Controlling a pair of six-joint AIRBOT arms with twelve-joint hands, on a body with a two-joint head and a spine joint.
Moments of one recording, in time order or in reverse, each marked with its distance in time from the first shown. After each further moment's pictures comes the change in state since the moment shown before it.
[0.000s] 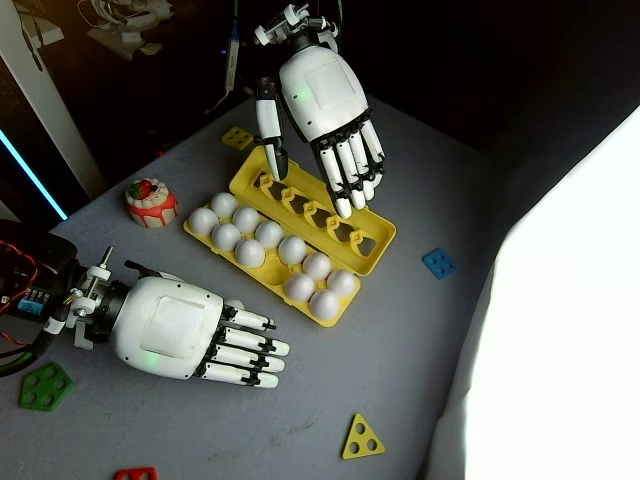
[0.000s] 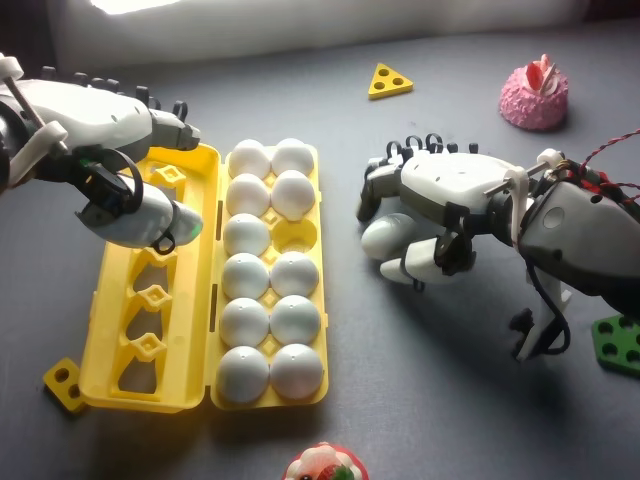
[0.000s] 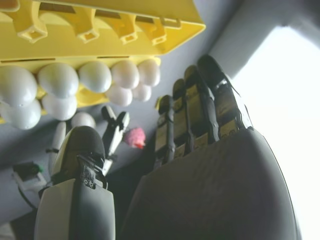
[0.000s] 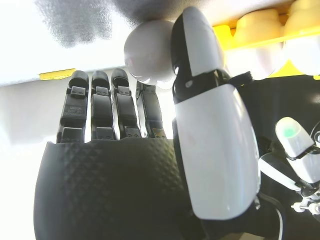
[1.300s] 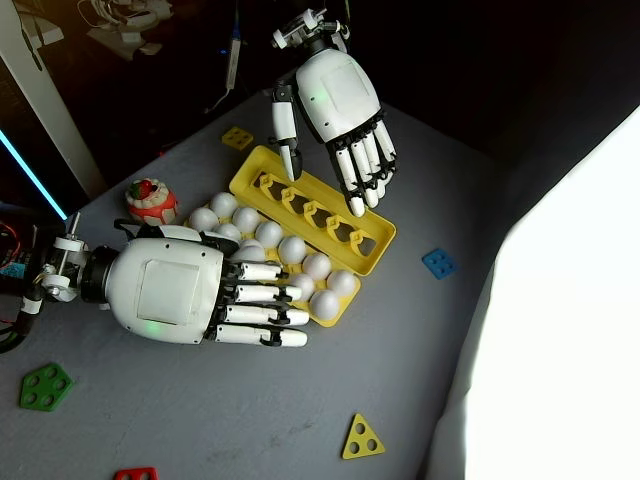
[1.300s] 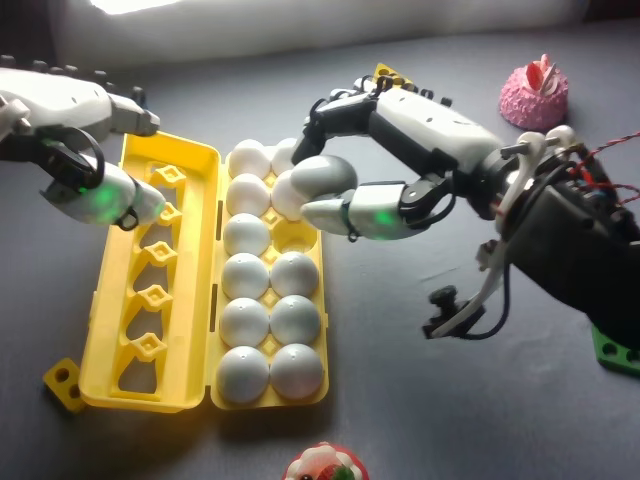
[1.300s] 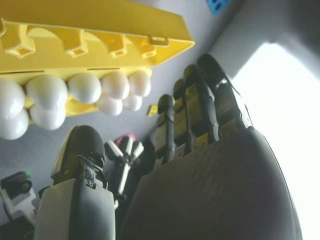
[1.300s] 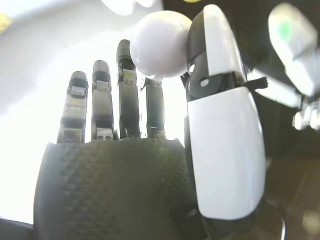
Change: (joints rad) left arm 0.010 0.004 0.087 -0.013 0.012 0.000; right arm 0.014 -0.005 -0.051 -0.392 0.209 0.656
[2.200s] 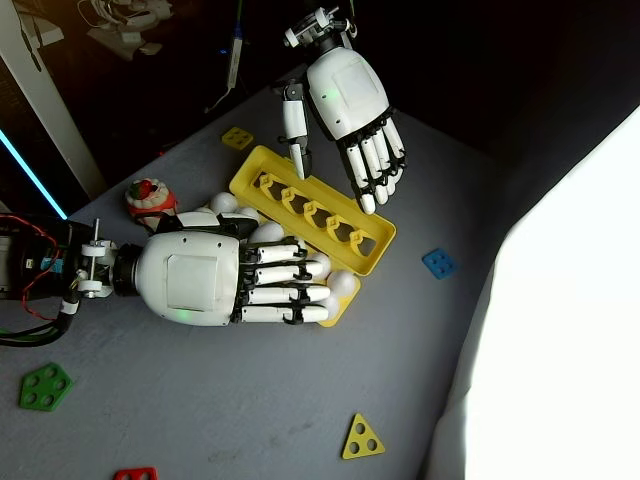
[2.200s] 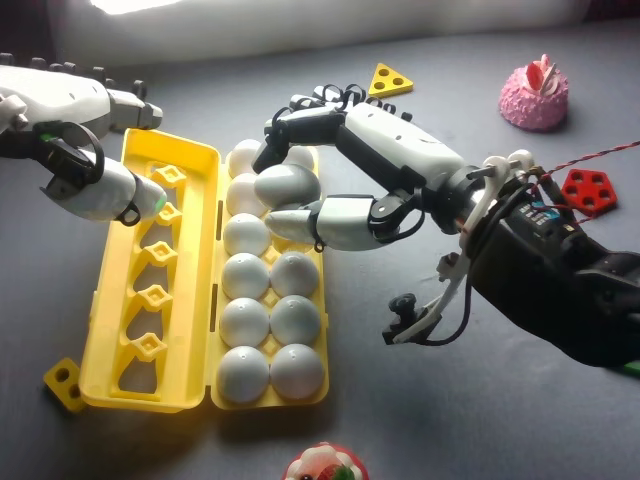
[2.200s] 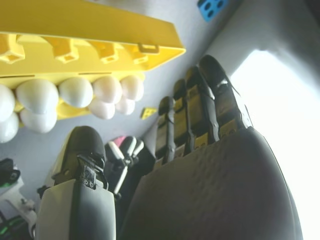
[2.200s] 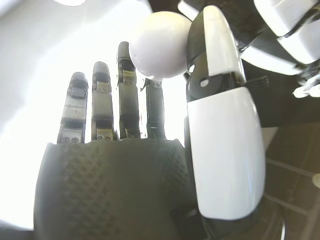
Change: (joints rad) left arm -0.005 0.000 0.002 -0.010 0.006 0.000; right arm -0.045 -0.120 0.141 -0.195 0.067 0.227
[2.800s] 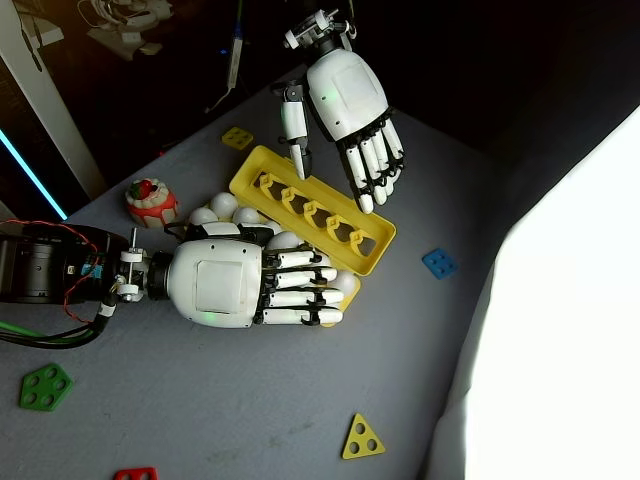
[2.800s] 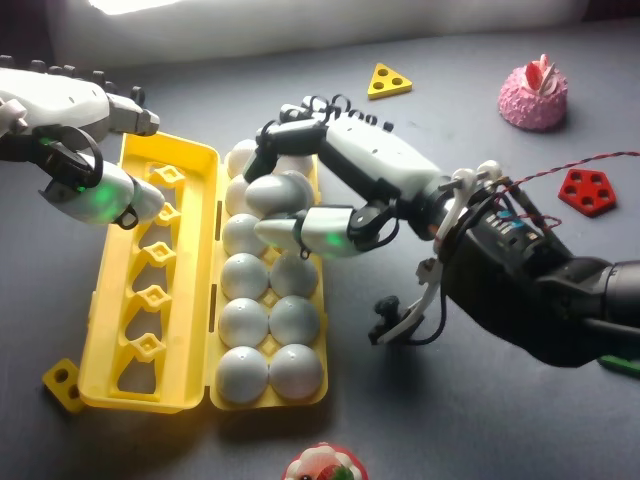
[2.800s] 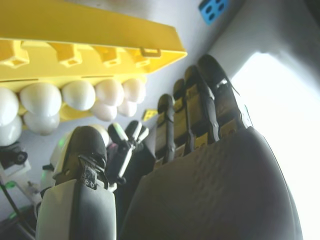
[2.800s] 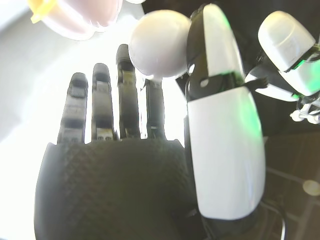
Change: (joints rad) left arm 0.012 0.000 0.003 0.007 0.012 0.000; right arm -0.017 -0.102 0.119 -0.033 0.000 0.002
